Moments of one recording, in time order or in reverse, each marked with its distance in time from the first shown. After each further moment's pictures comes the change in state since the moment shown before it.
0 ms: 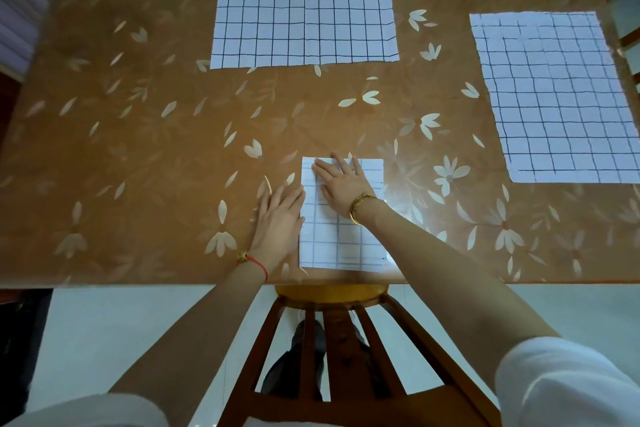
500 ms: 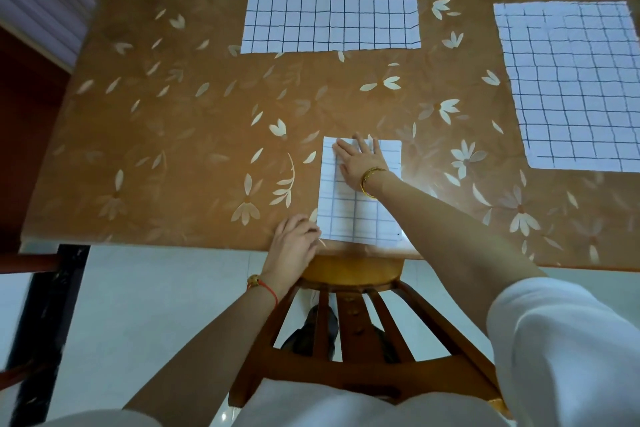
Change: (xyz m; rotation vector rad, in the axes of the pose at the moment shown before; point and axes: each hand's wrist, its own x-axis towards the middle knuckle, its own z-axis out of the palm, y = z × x) left_hand -0.103 0.016 0.016 -0.209 0.077 0.036; right_hand -0.001 -0.013 -0.010 -0.113 -0.137 0.077
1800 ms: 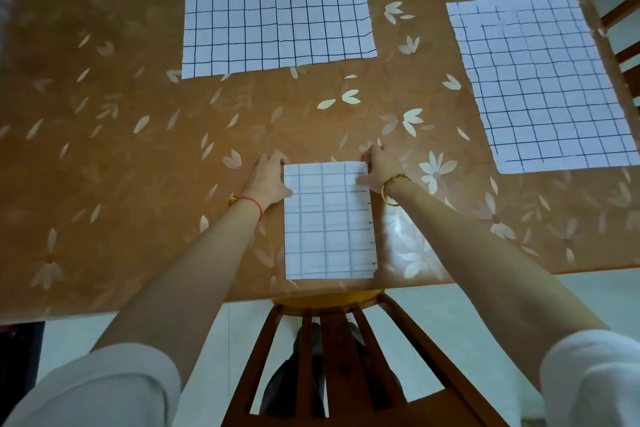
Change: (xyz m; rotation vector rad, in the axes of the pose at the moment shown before) left_hand 0.220 -0.034 -0.028 -0.233 -0.235 -0.351; right_hand 0.010 0.112 0.012 0.734 0.149 0.402
